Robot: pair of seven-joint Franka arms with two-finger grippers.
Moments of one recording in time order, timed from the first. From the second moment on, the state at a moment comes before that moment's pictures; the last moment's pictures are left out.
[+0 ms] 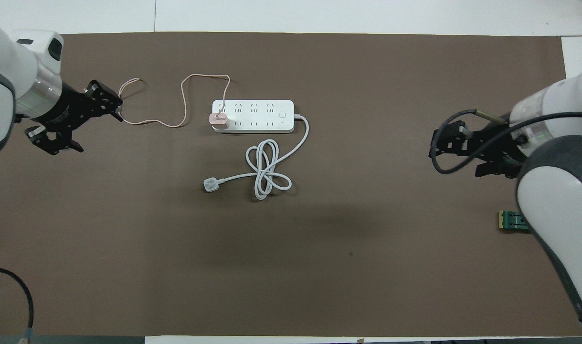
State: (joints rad) left arm -0.15 0.24 -0.02 -1.50 -0.02 1.64 -0.86; right arm 0.05 0.02 0.09 -1.73 0.21 1.68 0.54
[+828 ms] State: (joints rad) left arm -0.29 0.52 -0.01 -1.42 -0.03 1.92 -1.66; right arm 0.25 0.48 0.09 -1.59 0.67 2.11 1.41
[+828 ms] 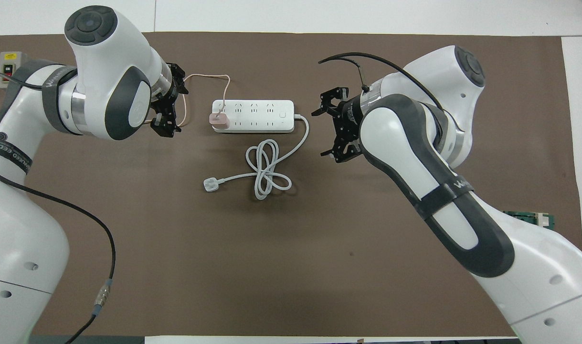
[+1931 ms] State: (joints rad) left arm -0.39 0.53 -0.02 -1.59 -0.03 2.18 -1.85; right arm 0.33 0.88 0.09 -1.20 0.72 2.19 1.45
